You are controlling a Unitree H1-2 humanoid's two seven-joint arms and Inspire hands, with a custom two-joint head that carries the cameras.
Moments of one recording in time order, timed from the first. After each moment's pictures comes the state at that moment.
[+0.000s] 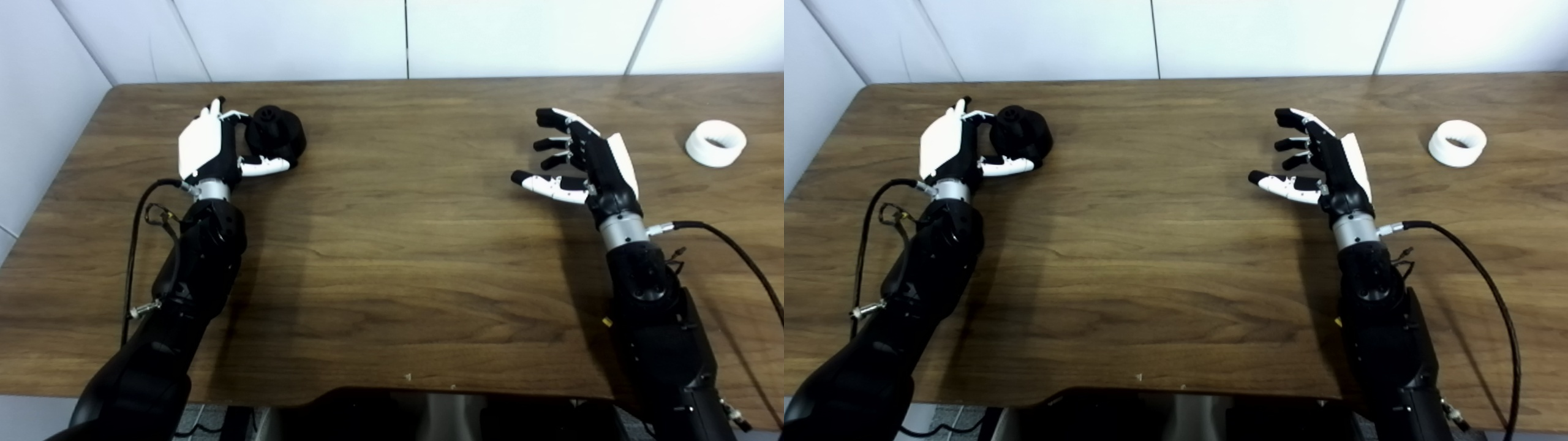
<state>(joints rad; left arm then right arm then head) -0.46 0.37 -0.17 0.54 0.57 0.18 0.31 -0.28 -0.14 0.06 0.12 -0.26 0.00 -0.04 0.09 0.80</state>
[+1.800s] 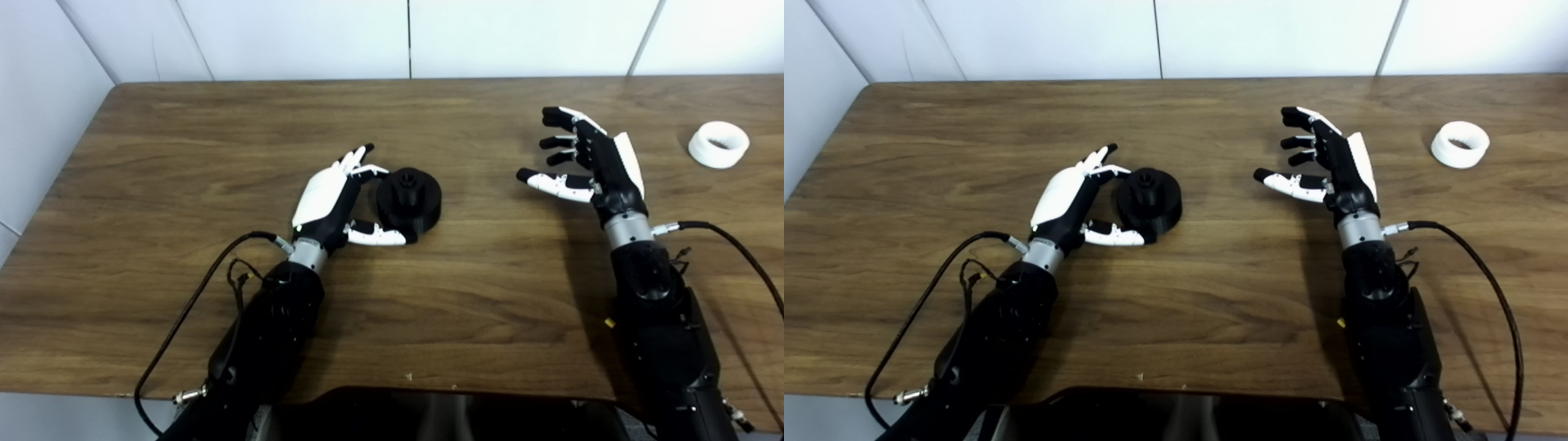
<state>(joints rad) -0.21 0.23 -0.35 0.12 0.59 0.03 0.10 -0.28 -0.14 0.05 0.11 -0.26 0.00 -0.05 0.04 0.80</state>
